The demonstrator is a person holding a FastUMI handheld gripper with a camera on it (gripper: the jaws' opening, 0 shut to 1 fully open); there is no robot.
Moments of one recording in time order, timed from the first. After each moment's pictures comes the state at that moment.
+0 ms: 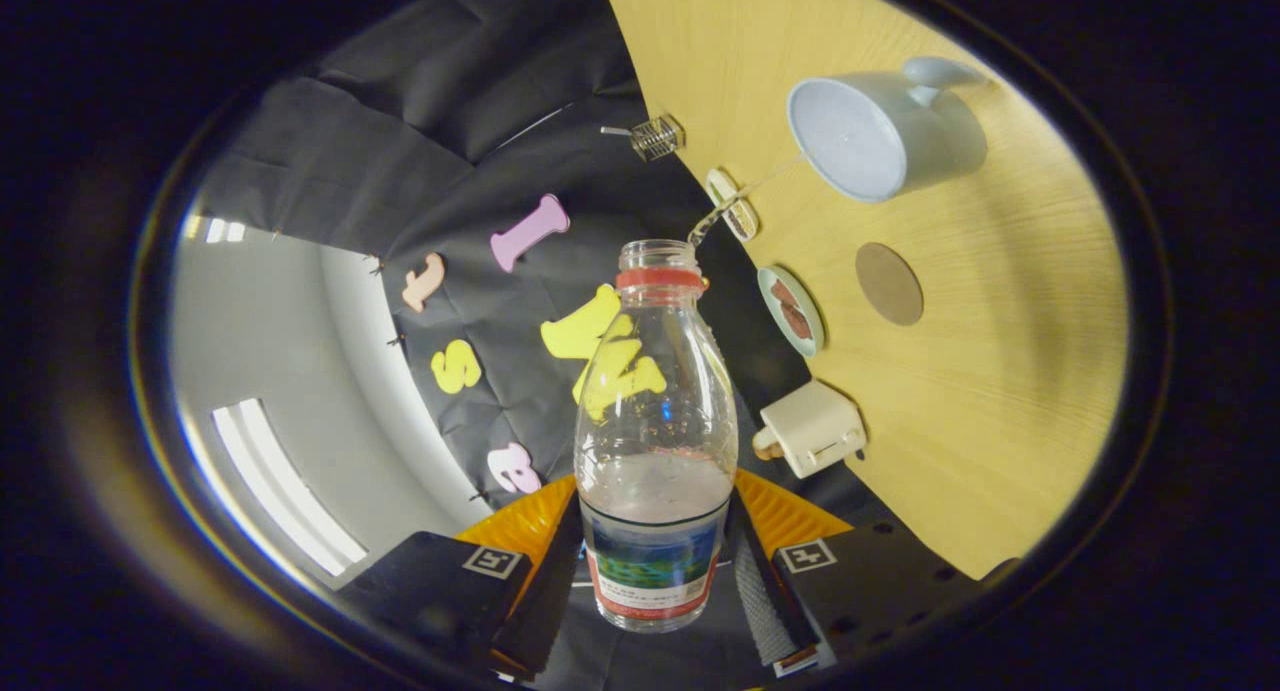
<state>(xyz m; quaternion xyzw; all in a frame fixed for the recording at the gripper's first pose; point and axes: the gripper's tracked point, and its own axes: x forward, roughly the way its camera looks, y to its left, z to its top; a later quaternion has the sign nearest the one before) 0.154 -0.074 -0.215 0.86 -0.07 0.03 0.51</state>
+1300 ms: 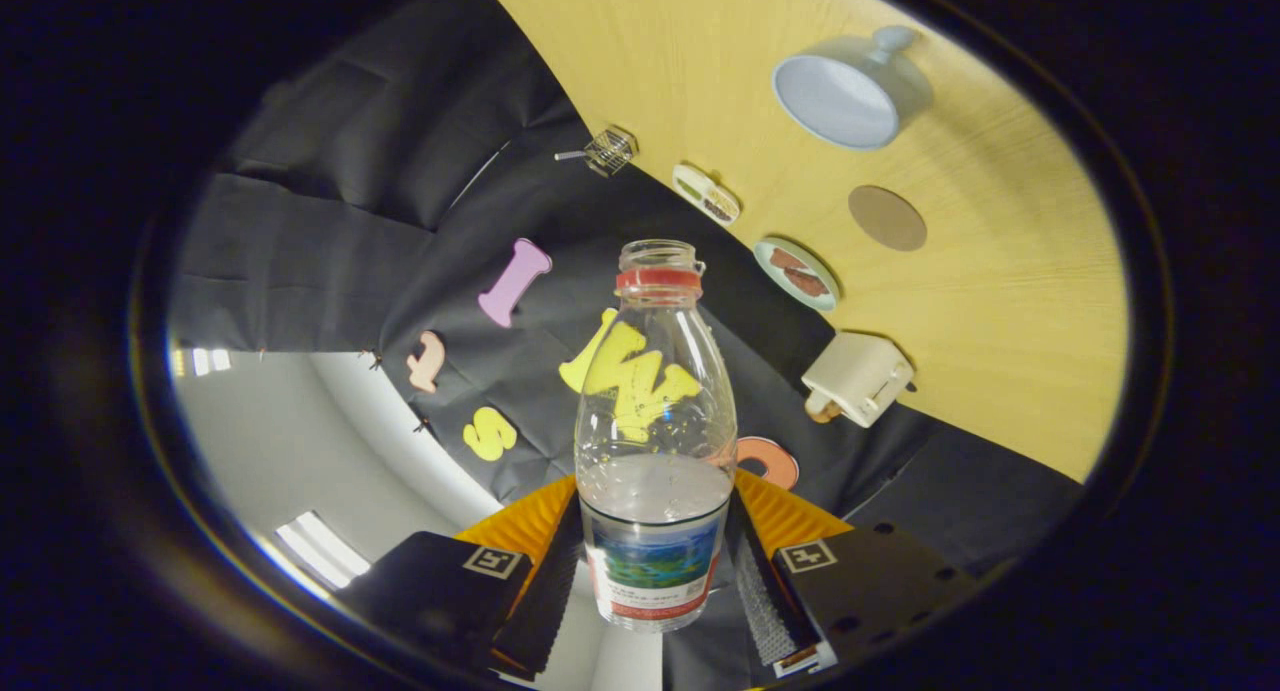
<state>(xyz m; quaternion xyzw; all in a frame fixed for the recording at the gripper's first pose) 0.151 -0.116 -0.161 0.93 -0.08 0.02 0.37</state>
